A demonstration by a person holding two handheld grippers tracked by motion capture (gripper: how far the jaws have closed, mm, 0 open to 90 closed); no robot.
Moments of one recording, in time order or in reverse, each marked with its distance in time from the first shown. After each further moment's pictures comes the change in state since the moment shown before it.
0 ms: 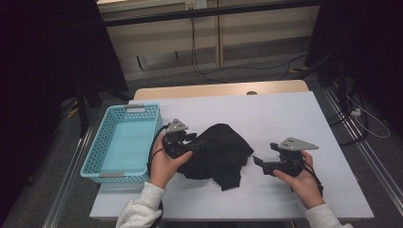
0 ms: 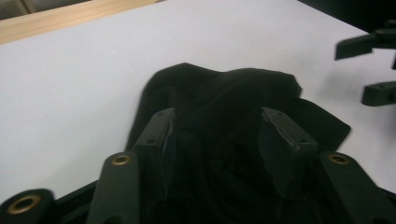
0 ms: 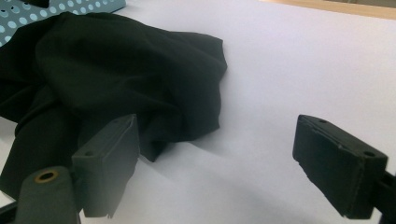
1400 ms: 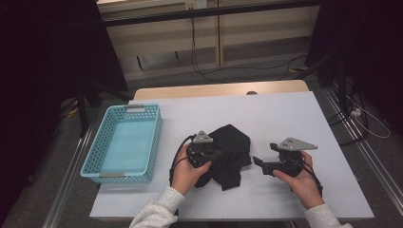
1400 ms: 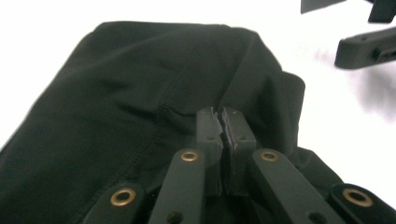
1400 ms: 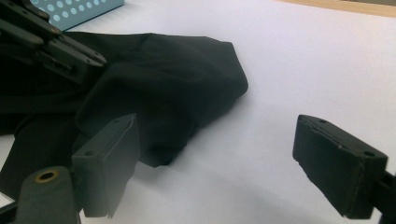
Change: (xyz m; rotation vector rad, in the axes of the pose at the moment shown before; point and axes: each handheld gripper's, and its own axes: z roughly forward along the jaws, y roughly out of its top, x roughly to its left) left arm -0.026 -0.015 0.046 0.066 -0.114 -0.013; right arm 0.000 -0.001 0.001 0.006 -0.004 -0.001
